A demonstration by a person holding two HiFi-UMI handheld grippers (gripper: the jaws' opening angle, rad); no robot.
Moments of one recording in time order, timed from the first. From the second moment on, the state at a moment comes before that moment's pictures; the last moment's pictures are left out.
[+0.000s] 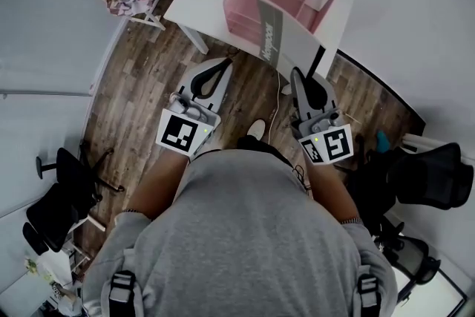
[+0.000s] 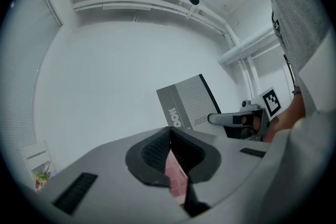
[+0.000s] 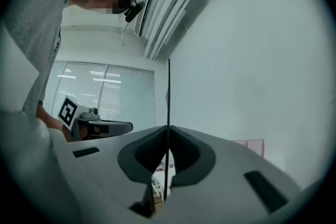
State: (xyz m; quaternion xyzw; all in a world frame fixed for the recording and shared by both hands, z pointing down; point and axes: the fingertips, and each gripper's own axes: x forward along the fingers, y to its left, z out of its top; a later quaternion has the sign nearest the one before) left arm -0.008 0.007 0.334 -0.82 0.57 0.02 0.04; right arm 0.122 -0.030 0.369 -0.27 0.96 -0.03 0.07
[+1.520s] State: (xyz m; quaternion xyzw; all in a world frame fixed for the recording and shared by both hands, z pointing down) left arm -0.081 -0.226 0.336 -0.89 0.45 0.03 0.04; right arm 0.053 -0.223 0.371 -0.40 0.91 -0.05 0.03
